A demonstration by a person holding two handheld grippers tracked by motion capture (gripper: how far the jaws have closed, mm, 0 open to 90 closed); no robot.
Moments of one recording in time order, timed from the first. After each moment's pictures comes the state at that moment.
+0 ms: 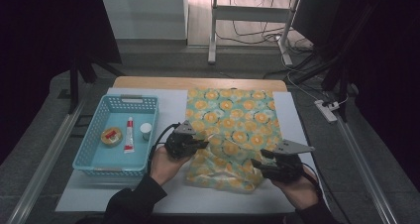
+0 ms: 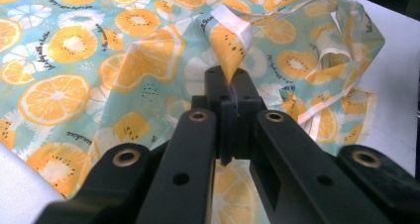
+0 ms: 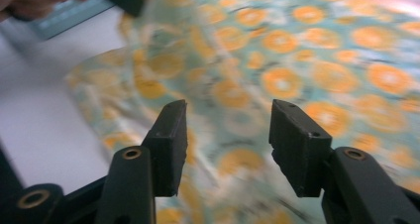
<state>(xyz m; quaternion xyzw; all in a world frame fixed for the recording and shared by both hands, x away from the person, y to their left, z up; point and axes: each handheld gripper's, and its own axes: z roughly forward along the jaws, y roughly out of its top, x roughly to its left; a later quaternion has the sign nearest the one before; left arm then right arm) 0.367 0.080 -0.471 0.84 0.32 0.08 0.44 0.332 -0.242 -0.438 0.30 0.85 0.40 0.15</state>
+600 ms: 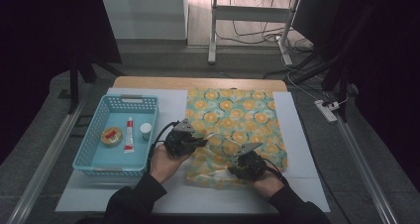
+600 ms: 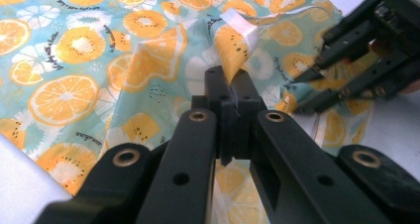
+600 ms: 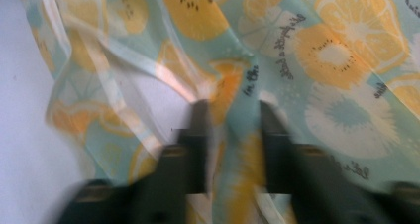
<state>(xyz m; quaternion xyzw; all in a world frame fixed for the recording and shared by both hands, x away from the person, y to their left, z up) 0.371 0.083 -0.471 0.83 0.33 0.08 0.44 0.366 -0.183 -0.508 0.24 0.92 0.29 0.08</state>
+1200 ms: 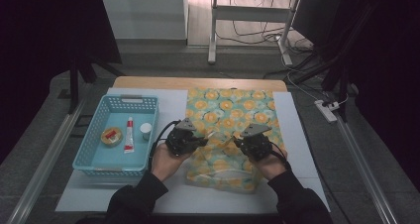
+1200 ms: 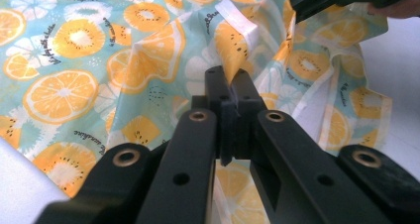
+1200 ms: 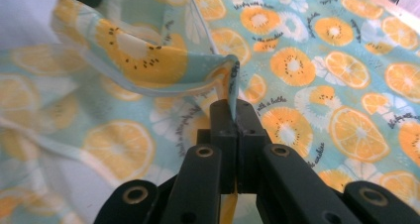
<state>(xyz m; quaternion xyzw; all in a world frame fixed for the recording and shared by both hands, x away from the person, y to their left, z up) 0.382 0.079 -0.476 0.84 0.34 0.06 0.43 0.401 -0.184 -0.468 0.25 0.89 0.34 0.19</state>
